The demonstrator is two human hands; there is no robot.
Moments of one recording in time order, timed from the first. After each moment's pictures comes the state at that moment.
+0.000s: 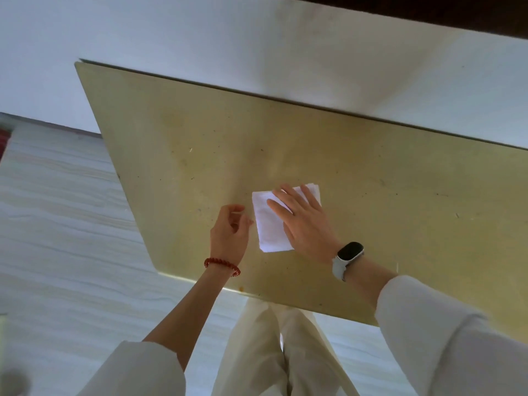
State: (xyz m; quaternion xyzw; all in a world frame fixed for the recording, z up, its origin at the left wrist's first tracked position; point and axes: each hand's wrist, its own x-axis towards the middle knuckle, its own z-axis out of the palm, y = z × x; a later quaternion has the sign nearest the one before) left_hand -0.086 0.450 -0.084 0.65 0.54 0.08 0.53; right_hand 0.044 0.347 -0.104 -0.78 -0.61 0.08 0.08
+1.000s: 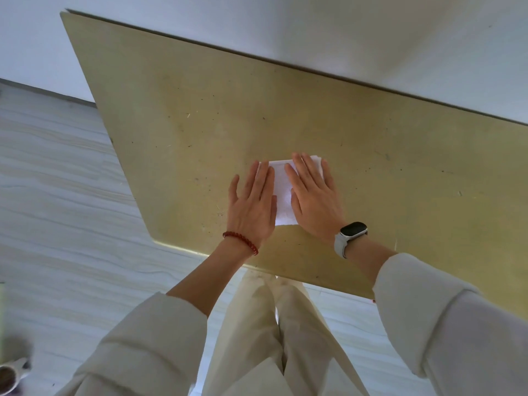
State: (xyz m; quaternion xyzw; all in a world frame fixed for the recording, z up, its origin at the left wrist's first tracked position) left_hand -0.083 0.424 -0.110 0.96 0.26 0.00 0.14; right_hand 0.037 0.331 -0.116 -0.83 -0.55 0.05 0.07
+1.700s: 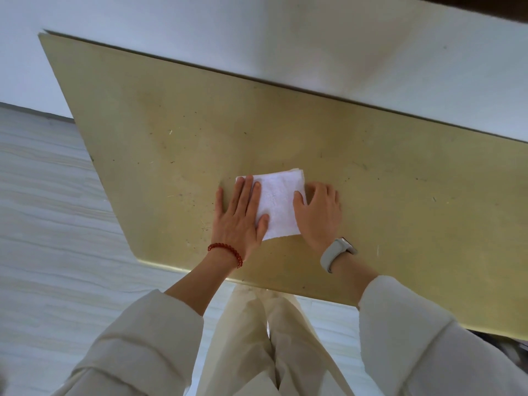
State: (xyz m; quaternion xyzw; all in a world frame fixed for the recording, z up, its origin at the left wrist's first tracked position) left_hand -0.090 0.422 -0.137 0.96 0.25 -0.06 0.10; right_hand 0.034 0.325 -0.098 -0.95 -0.15 0.17 0.20
